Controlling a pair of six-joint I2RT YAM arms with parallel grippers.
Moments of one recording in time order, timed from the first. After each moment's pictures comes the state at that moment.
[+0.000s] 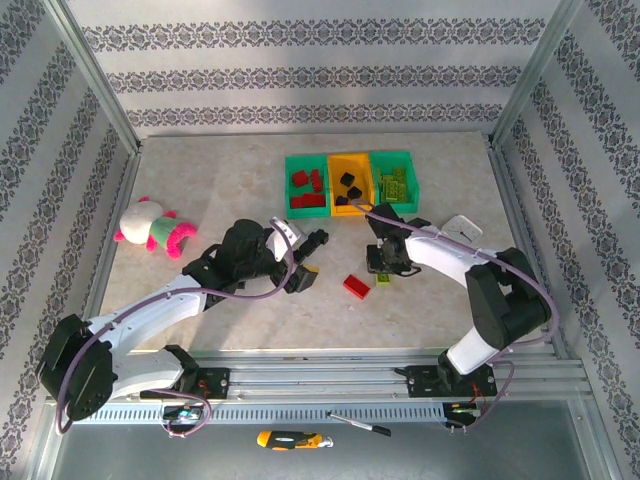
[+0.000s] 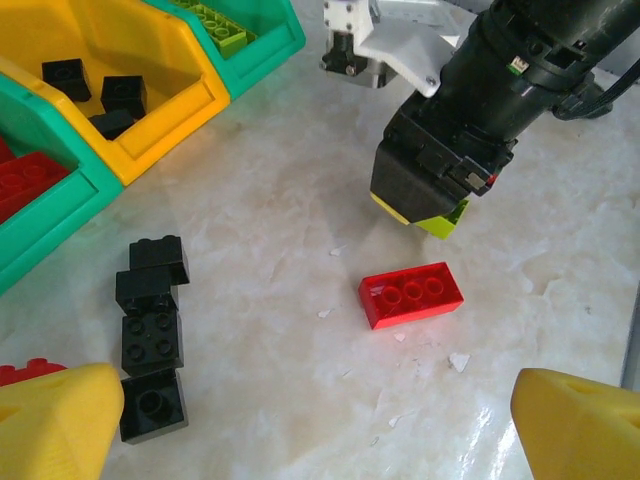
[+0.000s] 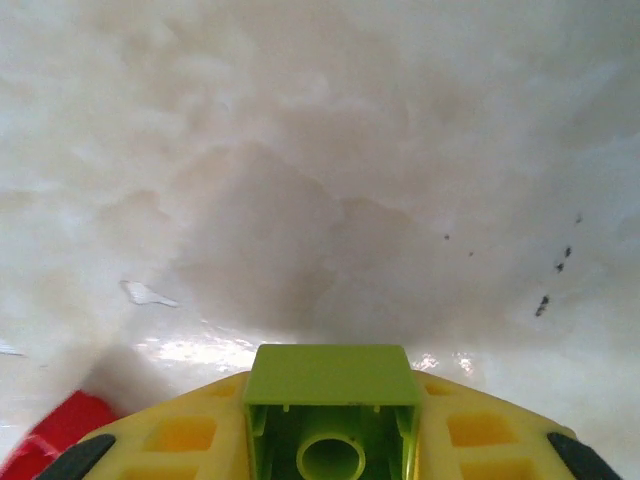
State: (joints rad) left arm -0.63 1.17 0.71 -0.07 0.30 0.04; right arm 0.47 1.58 0.94 -0.66 0.01 0.48
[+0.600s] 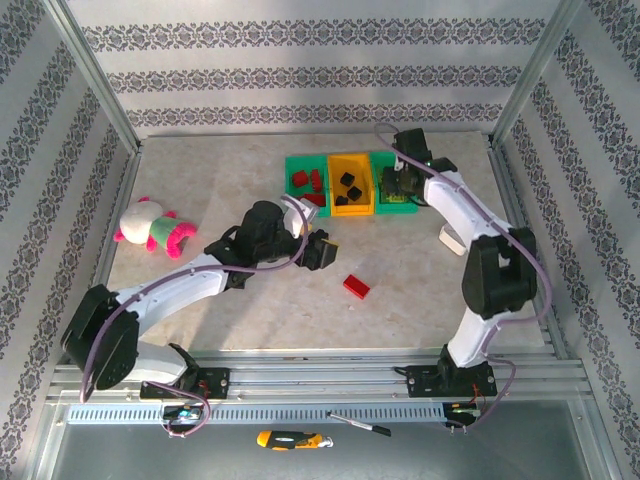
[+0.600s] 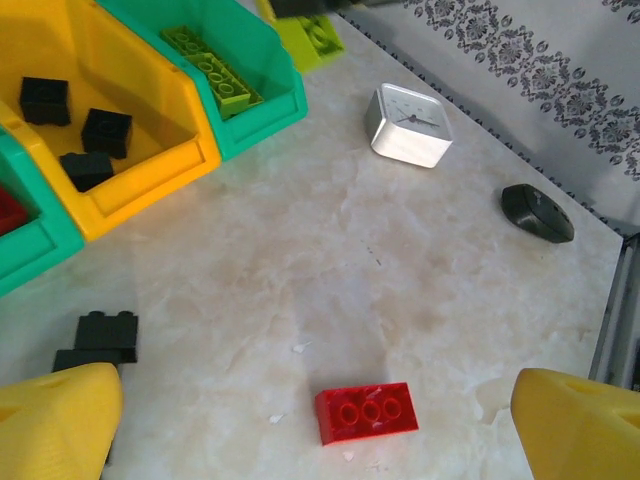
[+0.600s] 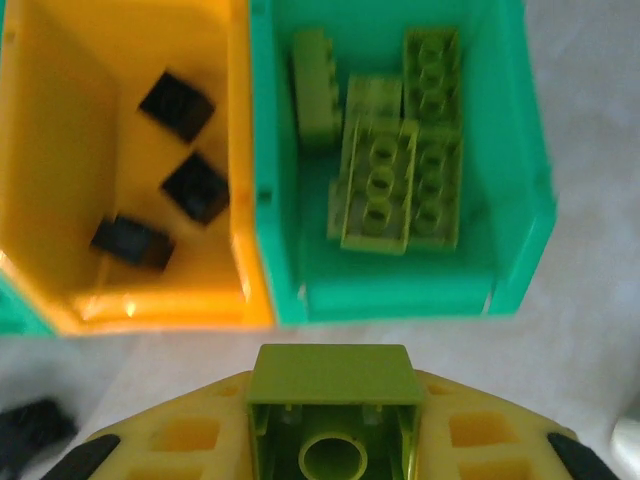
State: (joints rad) left arm -0.66 1.39 0.87 0.04 0.30 -0.23; right arm 0.23 1.81 1.51 -0.64 0.07 0.22
